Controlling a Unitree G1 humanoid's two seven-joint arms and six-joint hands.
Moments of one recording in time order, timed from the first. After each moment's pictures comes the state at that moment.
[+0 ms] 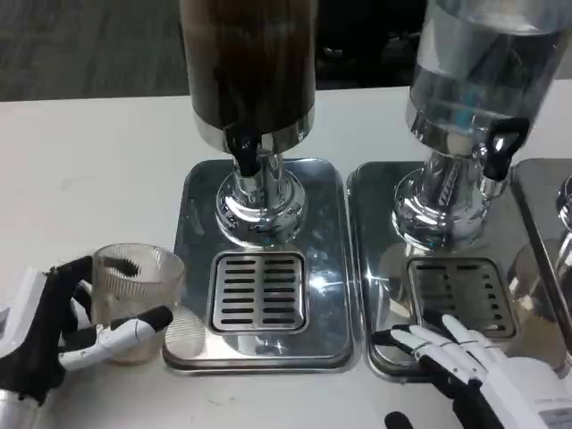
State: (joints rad) left arm -0.15 0.55 -0.17 1.04 0.45 -0.89 0.53; right arm 0.79 -0.32 0.10 -0.53 -0.80 -0.37 -0.06
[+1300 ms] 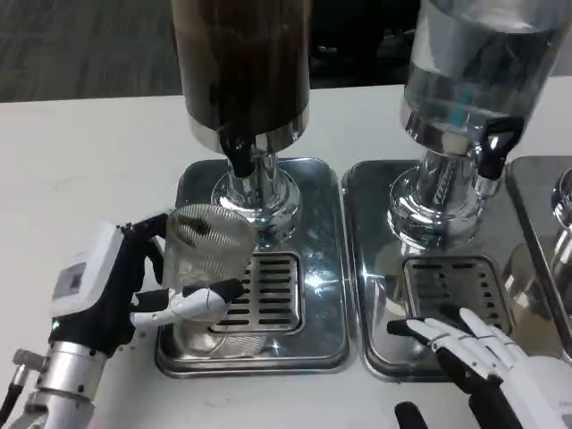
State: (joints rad) left arm -0.32 0.45 -0.25 1.08 0.64 -0.89 0.69; right arm 0.86 -0.27 0.09 -0.60 -0.81 -0.37 -0.09
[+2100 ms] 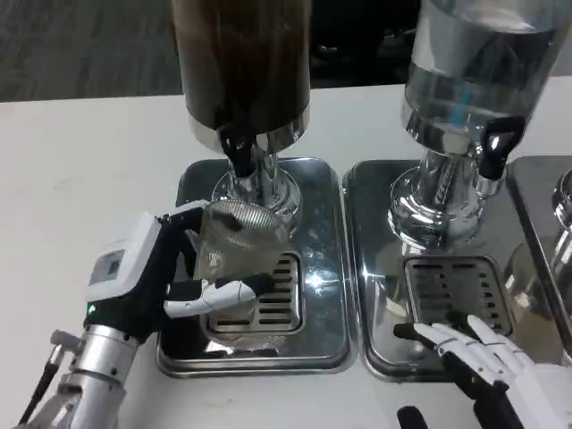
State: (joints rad) left arm -0.41 0.39 -0.33 1.15 0.64 -0.86 0.69; right arm 0.92 -0.22 0.10 -0.64 -0.84 -0.36 -0.09
